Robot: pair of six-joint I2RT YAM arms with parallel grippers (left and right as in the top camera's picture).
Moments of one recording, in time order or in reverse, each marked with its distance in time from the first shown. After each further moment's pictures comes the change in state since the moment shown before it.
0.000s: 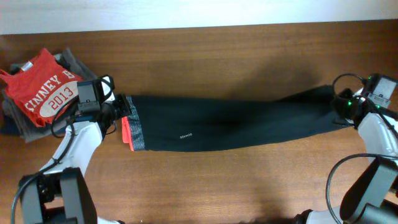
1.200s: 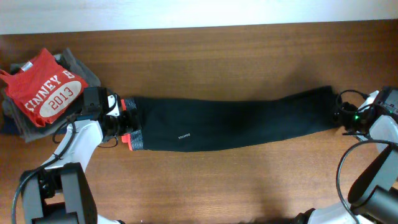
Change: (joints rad) left arm 0.000 0.019 0.004 -0.298 0.002 0.041; right arm -0.151 0.108 0.005 -0.113 -0.065 -0.259
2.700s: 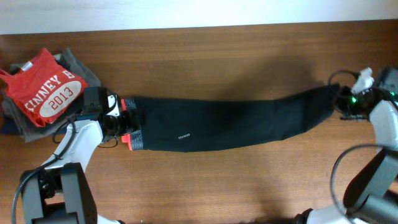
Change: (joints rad) left arm 0.000 0.000 0.000 -0.003 0.000 0.000; right arm 0.129 -0.050 0.191 -0.187 -0.174 -0.046
